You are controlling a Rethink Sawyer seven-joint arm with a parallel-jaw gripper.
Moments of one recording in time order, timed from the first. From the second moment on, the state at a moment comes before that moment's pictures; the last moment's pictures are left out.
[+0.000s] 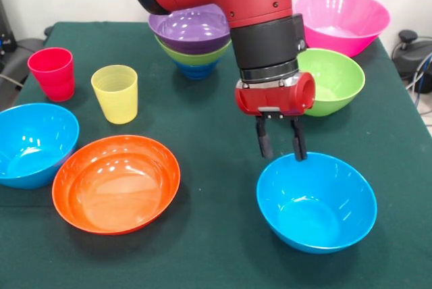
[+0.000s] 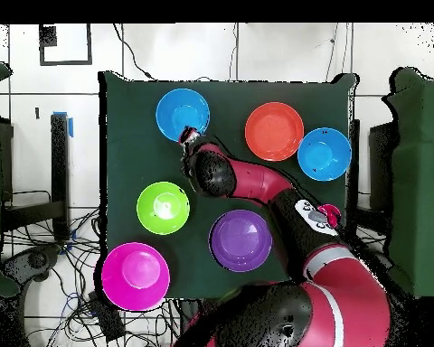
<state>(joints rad) -0.51 -0.44 0.42 1.66 -0.14 0.00 2.17</state>
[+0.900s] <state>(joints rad) -0.51 -0.36 0.42 1.66 -0.17 -0.08 2.17</state>
